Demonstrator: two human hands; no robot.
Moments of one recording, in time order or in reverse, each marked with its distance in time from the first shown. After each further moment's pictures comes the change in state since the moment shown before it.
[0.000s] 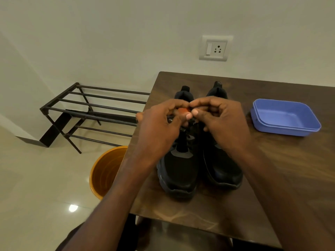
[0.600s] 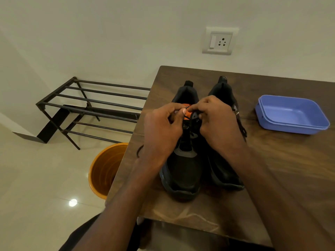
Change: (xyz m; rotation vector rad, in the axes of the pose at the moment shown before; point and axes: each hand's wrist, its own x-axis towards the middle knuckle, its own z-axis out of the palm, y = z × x) left_hand 0.002 -0.030 0.024 0.060 0.172 0.042; right_hand 0.017 0.036 0.023 -0.696 -0.067 -0.159
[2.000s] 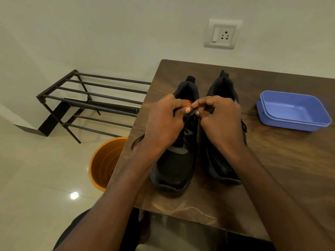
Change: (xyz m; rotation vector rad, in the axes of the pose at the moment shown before) left_hand 0.009 0.000 0.002 0.096 -0.175 -0.018; right_hand -0.012 -0.010 -0.003 0.243 0.121 0.215
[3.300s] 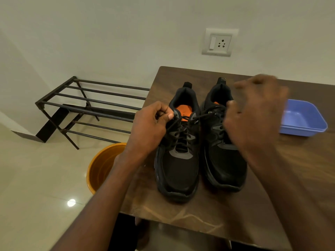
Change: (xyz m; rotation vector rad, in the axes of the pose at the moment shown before) left_hand -0.003 -0.019 -0.022 -0.108 0.034 -0.090; right_hand 0.004 0.008 -0.050 -0.447 0.274 -0.020
